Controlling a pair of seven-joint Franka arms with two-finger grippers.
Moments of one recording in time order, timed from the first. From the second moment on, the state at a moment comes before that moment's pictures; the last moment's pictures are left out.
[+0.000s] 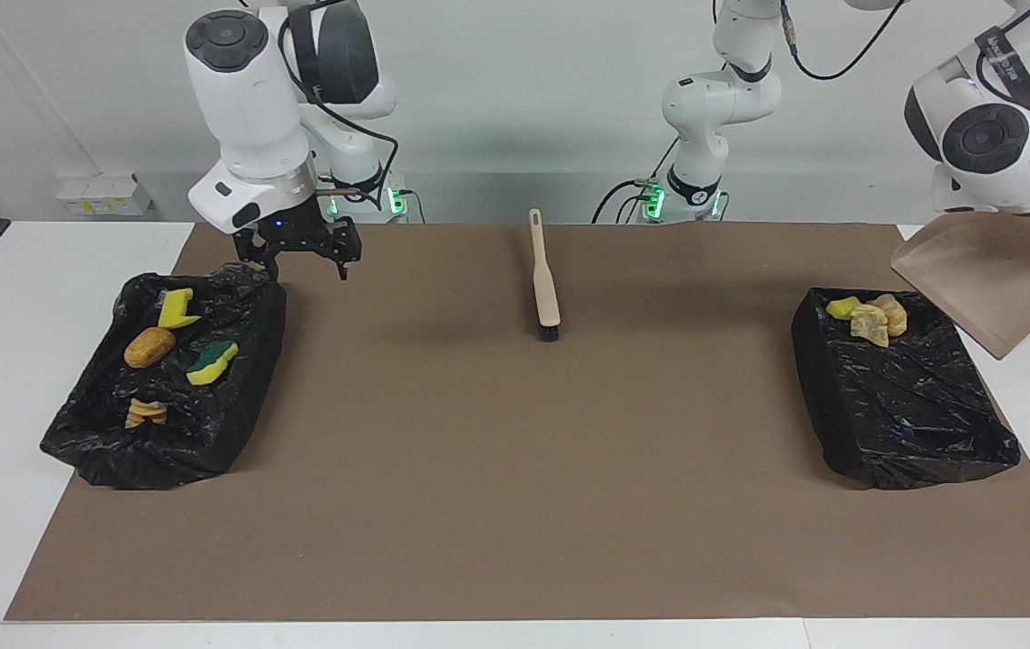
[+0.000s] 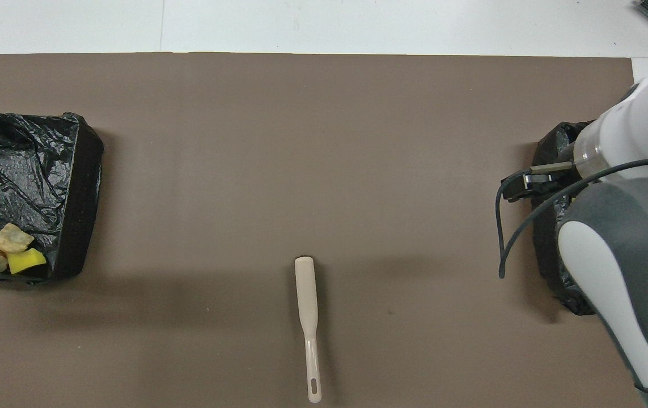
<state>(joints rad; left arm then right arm) 0.14 -0.02 -0.05 -1.79 0.97 1.57 1.19 0.02 0.05 0.13 -1.62 -0.08 1.61 0.12</state>
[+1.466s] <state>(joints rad) -0.41 0.32 -0.09 -1.63 0.12 1.93 -0.16 -0.08 0.06 0.10 -1.54 -0.01 1.51 0.11</state>
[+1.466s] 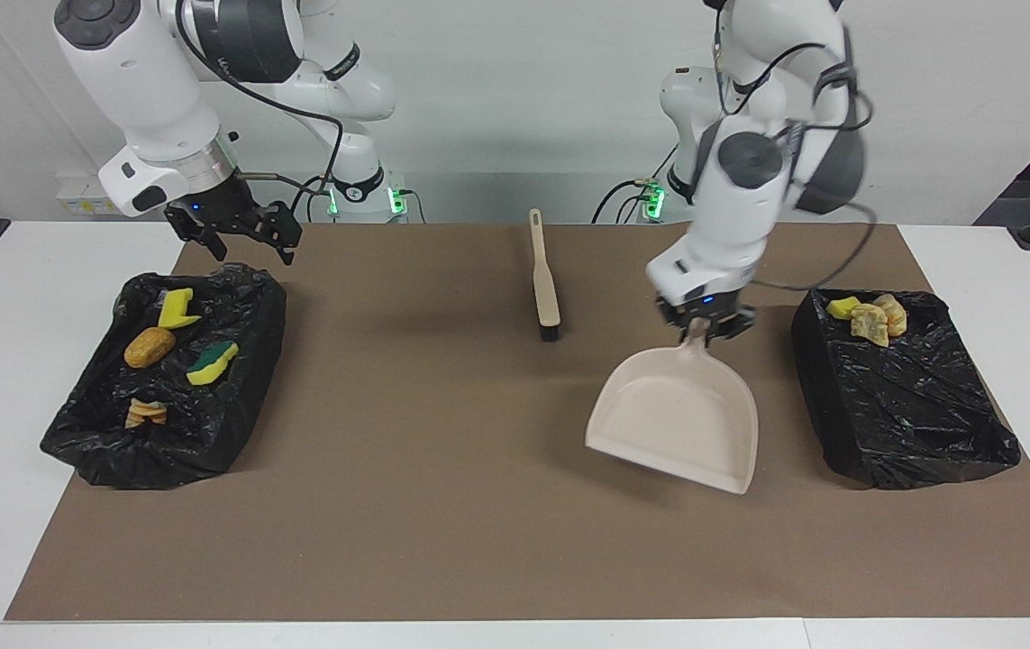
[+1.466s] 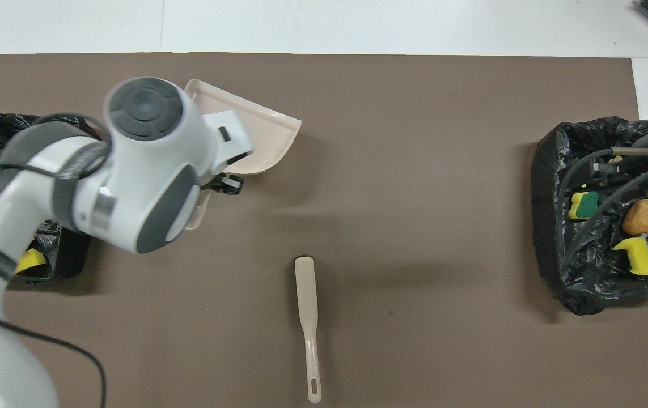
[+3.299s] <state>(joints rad) -0.37 0.29 -0.03 -1.62 0.07 2.06 -0.33 -0.08 0.06 0.10 -1.54 -0.01 1.51 0.11</state>
